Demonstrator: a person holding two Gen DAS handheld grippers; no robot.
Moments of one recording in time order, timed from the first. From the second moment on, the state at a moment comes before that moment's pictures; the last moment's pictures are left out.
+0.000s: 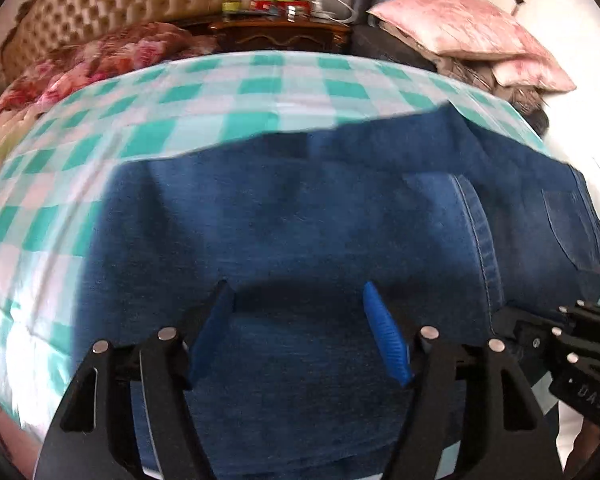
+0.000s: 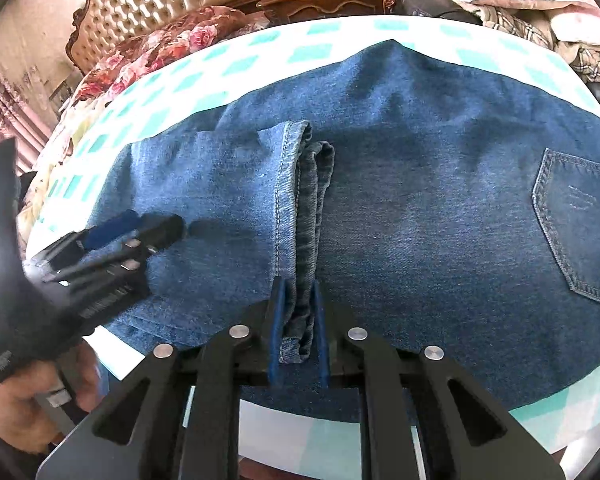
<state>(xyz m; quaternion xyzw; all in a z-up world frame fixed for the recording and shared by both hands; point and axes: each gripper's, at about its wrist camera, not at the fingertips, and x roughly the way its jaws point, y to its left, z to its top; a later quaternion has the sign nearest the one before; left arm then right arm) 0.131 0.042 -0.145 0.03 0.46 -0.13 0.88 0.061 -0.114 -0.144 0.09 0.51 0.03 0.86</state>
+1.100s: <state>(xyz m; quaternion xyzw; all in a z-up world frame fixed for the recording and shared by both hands) 0.051 0.208 -0.154 -0.14 0.39 -0.08 0.91 0.146 -0.057 -0.116 -0.08 0.43 -0.03 0.90</state>
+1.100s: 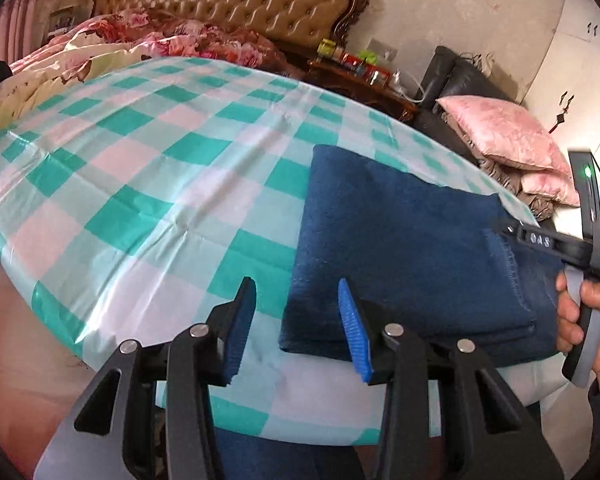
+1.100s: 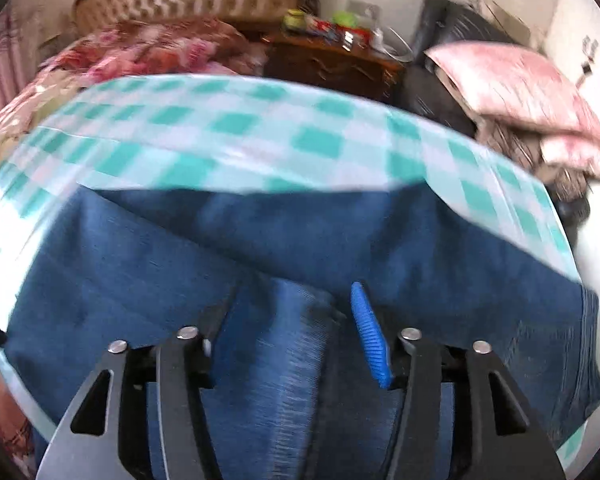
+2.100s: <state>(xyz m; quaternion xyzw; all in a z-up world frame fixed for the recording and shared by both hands) 0.043 0.209 -0.170 -0.16 0.42 -0.12 0.89 0.181 0.007 -0.156 -0.09 0.45 0.01 0.89</state>
